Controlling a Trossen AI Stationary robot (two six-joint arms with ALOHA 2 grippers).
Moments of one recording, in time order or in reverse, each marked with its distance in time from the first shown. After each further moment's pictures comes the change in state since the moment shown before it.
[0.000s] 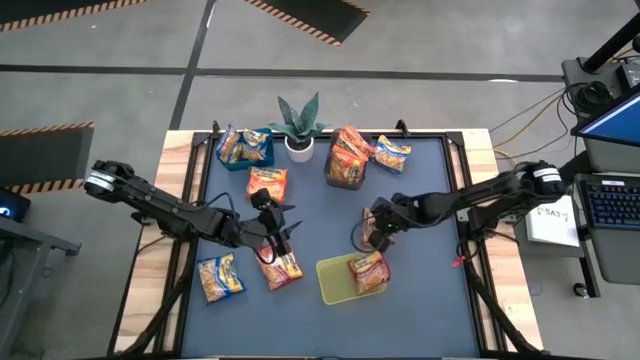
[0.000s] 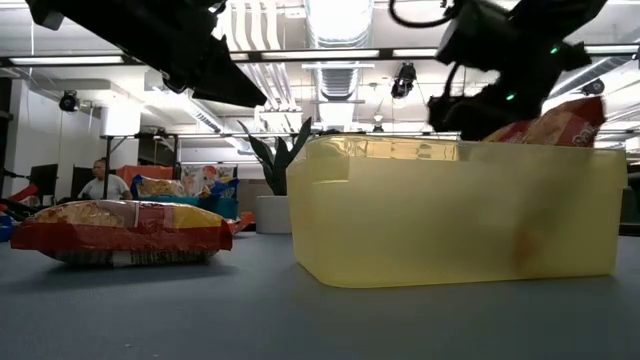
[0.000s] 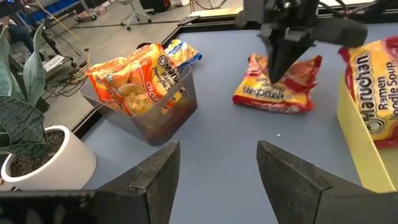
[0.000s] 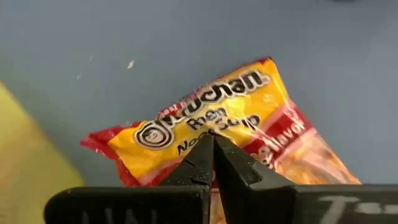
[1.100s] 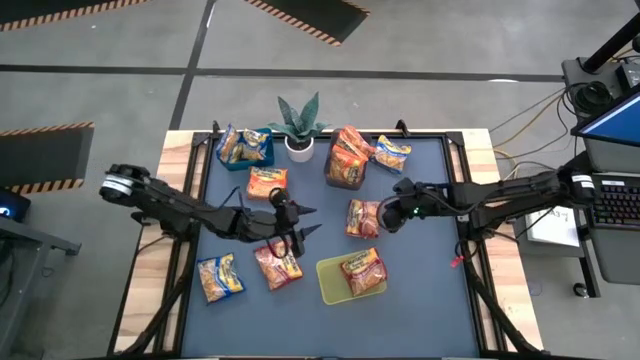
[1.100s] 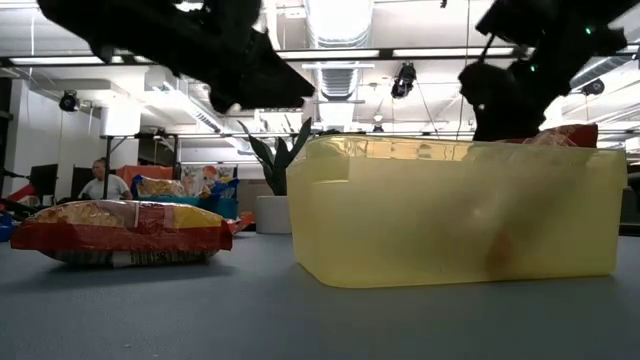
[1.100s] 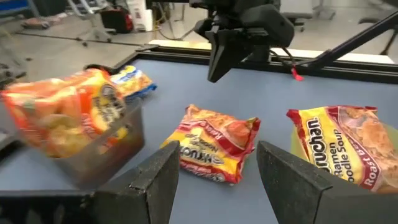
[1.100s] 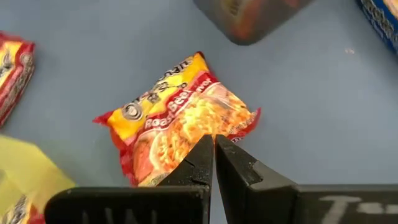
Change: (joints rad) left arm 0.109 0.178 0.000 0.402 0.254 0.026; right arm -0.082 -0.371 -0.132 -0.039 0.045 0.191
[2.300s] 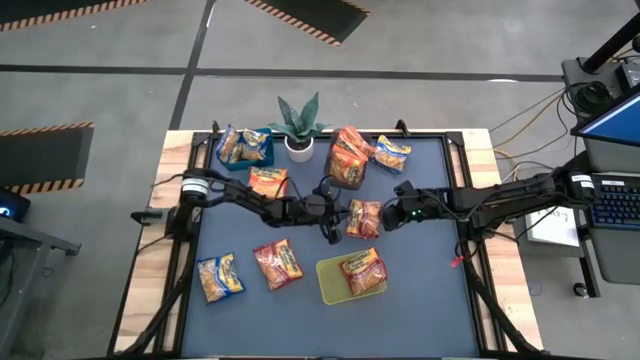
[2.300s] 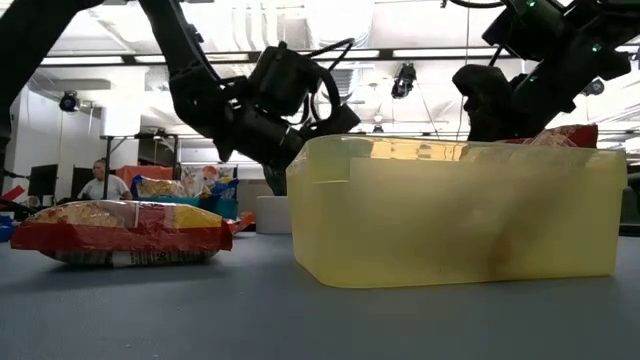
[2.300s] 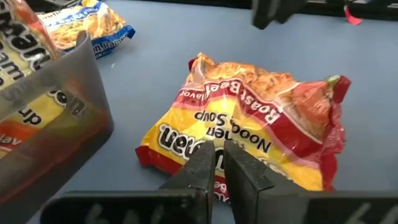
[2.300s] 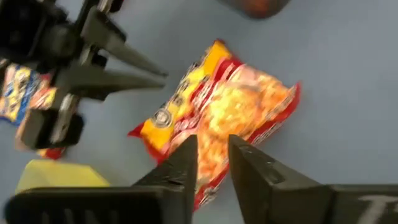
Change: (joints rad) left arm 0.239 0.584 0.308 0.166 0.303 0.053; right arm 0.000 0.006 -0.107 0.224 -0.088 0.233
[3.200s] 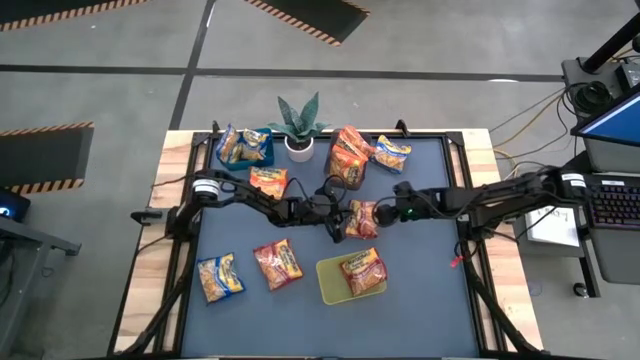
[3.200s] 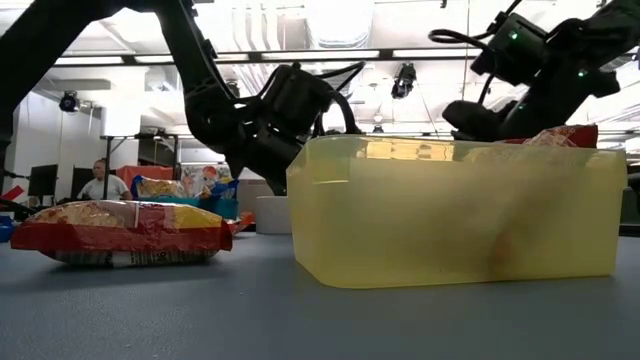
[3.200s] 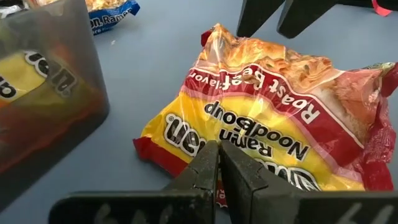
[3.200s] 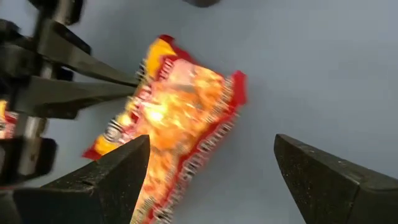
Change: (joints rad) left arm 0.019 0.091 0.057 0.003 0.000 -0.053; right arm -0.049 0.122 -0.023 0.048 0.020 0.084
